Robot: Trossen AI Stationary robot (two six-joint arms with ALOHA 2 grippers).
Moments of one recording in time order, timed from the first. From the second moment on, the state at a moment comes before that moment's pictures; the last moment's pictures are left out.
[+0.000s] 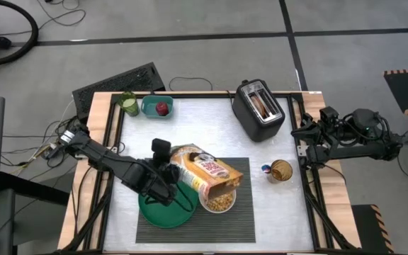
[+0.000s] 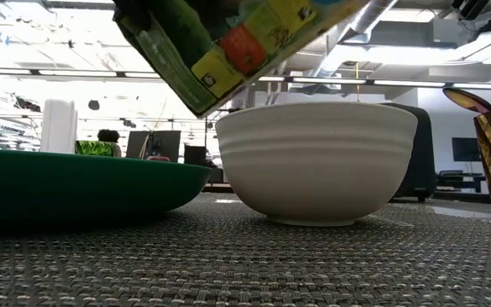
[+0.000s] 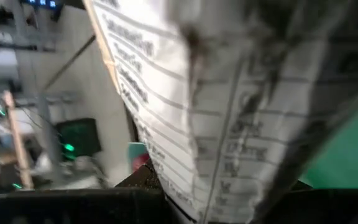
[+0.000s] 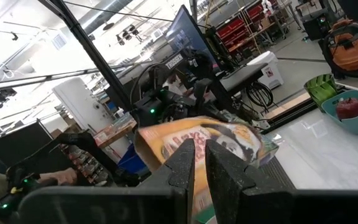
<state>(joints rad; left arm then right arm) -0.48 1.67 1.63 -1.46 -0.78 -0.20 0.03 0.22 0.73 -0.37 -0.05 0.59</state>
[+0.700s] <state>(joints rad) -0.48 1.67 1.63 -1.44 -1.20 -1.52 0.03 0.22 0.73 -0.37 -0.04 0.56</state>
